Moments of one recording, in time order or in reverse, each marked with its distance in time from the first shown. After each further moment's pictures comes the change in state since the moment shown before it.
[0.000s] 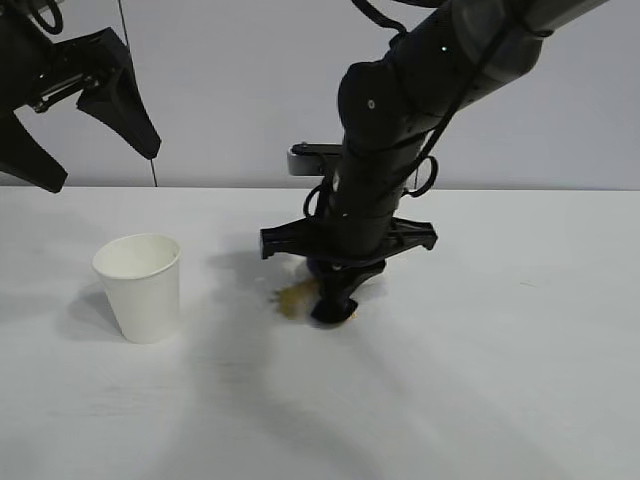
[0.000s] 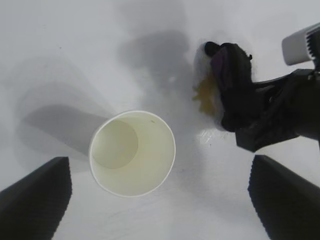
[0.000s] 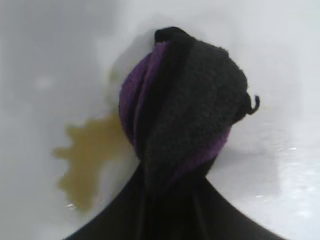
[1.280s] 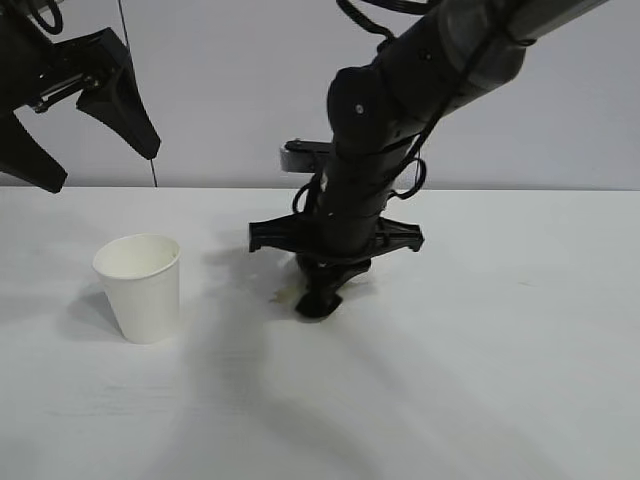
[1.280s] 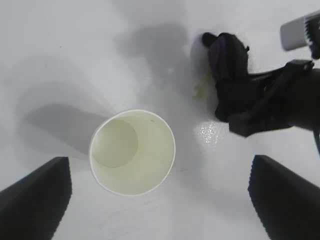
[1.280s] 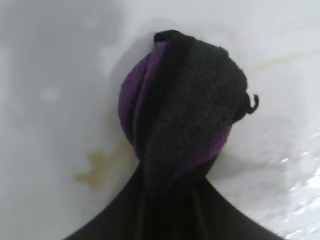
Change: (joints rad) left arm 0.000 0.000 0.000 0.000 0.001 -0.001; right arm 0.007 0.035 -0.039 0.037 -0.043 0.013
